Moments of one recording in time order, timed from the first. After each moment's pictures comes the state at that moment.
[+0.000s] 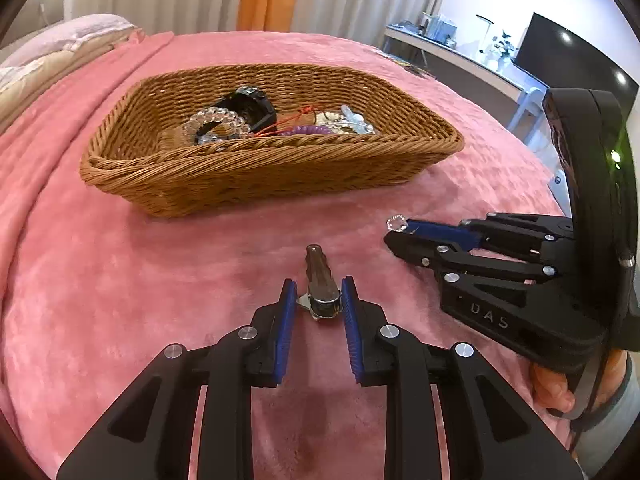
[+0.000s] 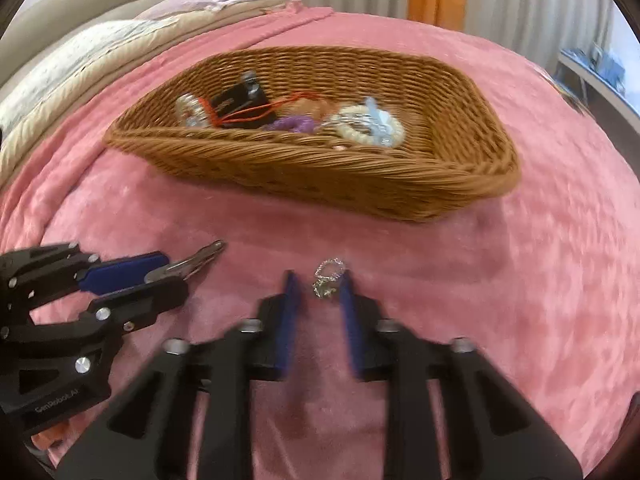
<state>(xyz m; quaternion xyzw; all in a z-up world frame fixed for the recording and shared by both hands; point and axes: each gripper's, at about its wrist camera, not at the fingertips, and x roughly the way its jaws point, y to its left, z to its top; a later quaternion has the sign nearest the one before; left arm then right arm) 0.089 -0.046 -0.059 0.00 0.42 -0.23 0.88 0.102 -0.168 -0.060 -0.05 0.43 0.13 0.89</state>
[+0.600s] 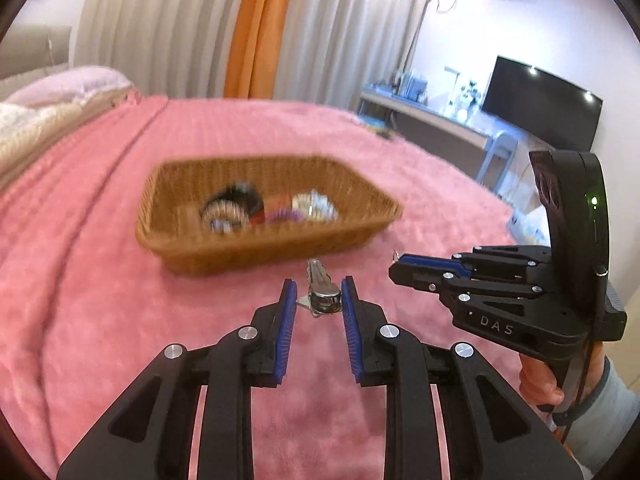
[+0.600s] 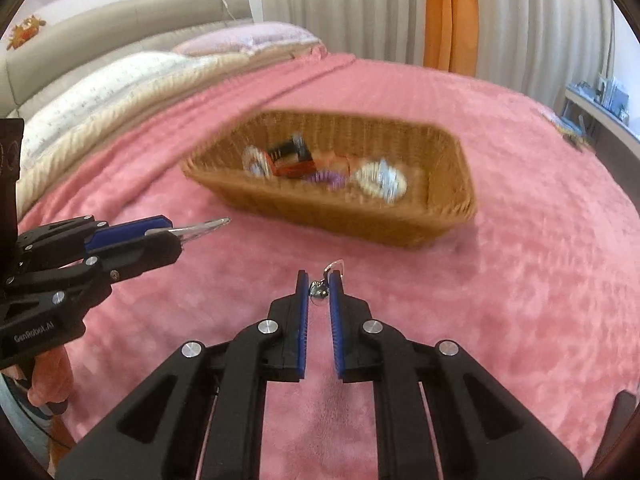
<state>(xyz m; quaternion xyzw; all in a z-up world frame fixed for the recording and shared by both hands) 0.037 -0.020 0.006 -0.02 0.29 -0.27 0.92 0.049 -0.181 0.005 -0.03 0.34 0.16 0.92</state>
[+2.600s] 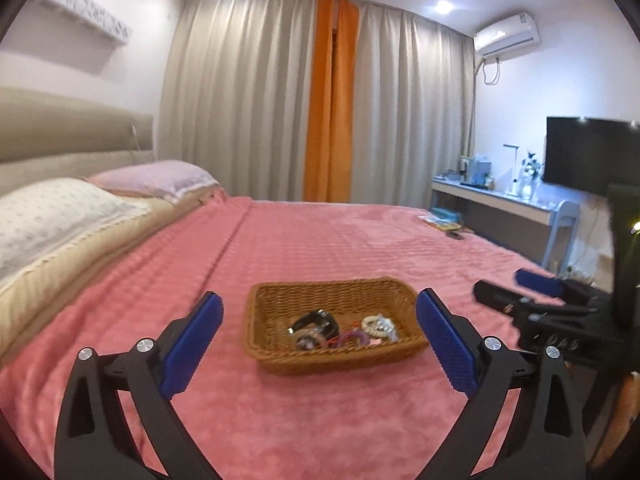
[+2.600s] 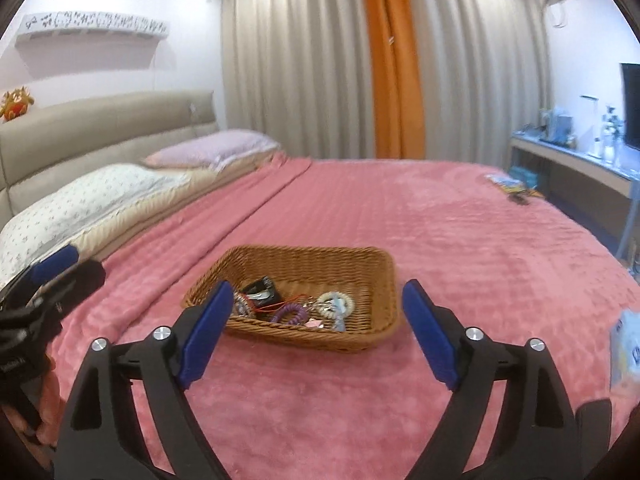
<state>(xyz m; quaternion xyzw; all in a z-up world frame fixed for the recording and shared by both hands) -0.023 -0.014 0.085 -0.01 0.13 -0.10 0.99 0.005 -0.218 0.076 0.03 0.18 0.08 0.98</state>
